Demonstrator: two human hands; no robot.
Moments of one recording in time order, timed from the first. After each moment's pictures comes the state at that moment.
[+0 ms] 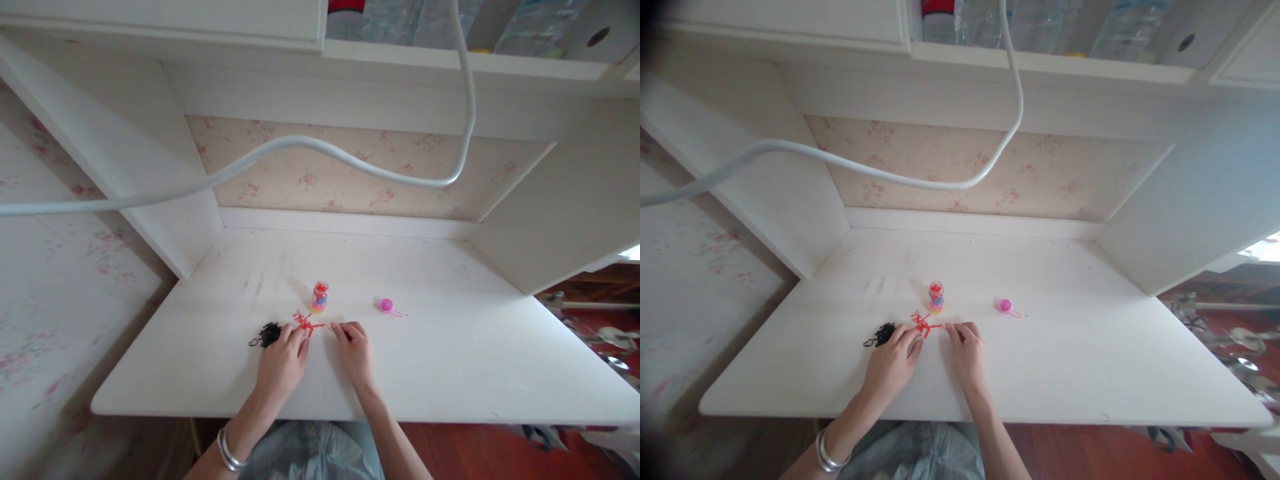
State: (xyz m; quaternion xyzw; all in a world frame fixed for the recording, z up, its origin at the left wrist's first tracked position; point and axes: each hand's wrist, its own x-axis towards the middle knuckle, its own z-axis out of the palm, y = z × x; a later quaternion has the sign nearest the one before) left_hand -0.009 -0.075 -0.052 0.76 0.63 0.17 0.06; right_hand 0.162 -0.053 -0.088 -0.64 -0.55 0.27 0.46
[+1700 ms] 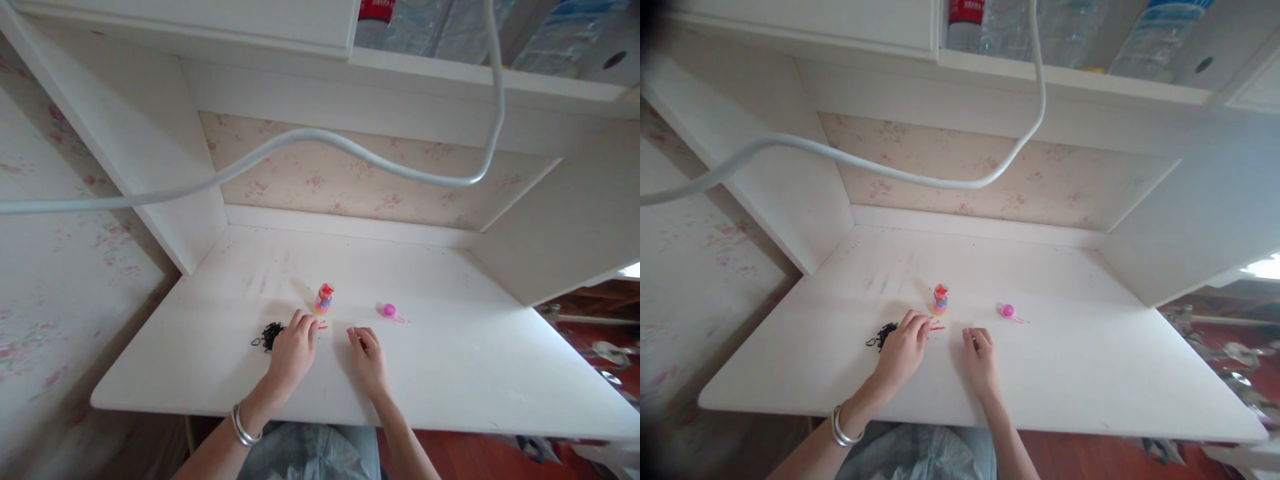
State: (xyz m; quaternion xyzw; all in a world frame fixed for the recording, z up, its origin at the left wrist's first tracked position) left_hand 0.001 -0.055 -0.031 0.74 0.60 0.27 0.11; right_hand 0.183 -0.058 -0.093 -0.64 -0.56 0.28 0.45
